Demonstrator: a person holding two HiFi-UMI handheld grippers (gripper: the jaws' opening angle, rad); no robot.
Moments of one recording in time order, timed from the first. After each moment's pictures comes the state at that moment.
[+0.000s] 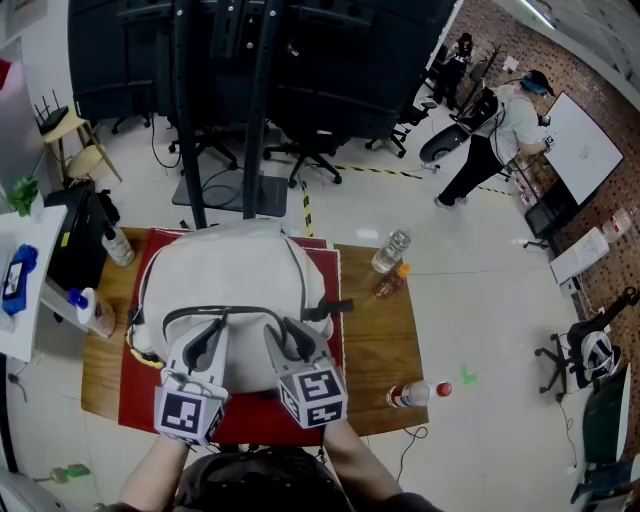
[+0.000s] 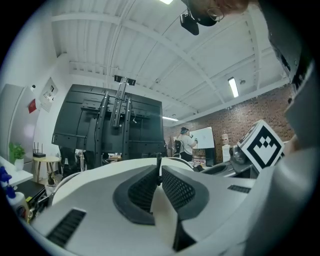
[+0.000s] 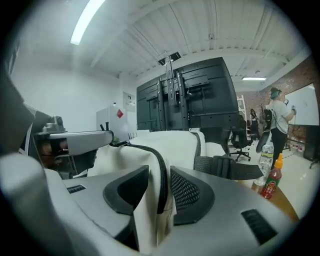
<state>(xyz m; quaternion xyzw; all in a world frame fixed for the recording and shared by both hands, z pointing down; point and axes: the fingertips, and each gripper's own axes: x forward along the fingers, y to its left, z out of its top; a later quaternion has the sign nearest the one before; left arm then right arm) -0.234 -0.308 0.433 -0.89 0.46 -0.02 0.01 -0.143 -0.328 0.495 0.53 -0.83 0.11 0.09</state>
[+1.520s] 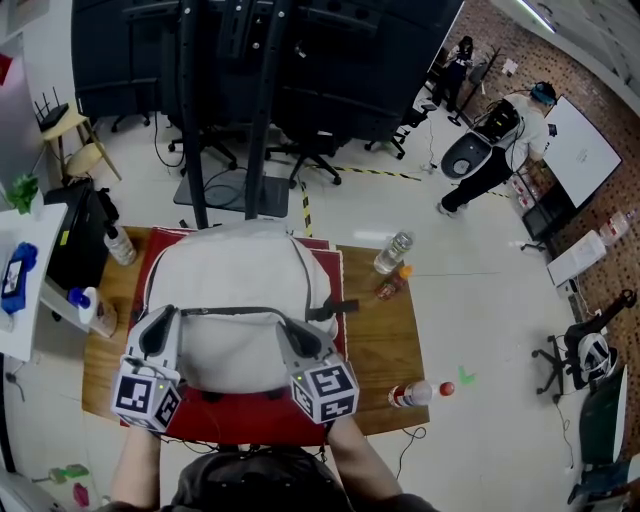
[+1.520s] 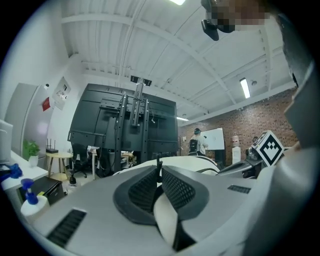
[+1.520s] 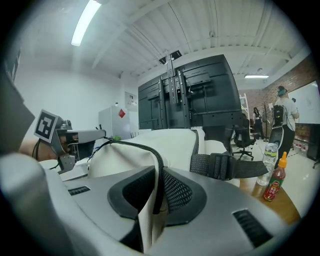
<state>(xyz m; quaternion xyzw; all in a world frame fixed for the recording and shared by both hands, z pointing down) -0.331 -0.336 0.434 -0.87 0.50 -0.02 -0.02 -0.145 -0.333 0.499 0.52 -0.84 0.11 0.09</state>
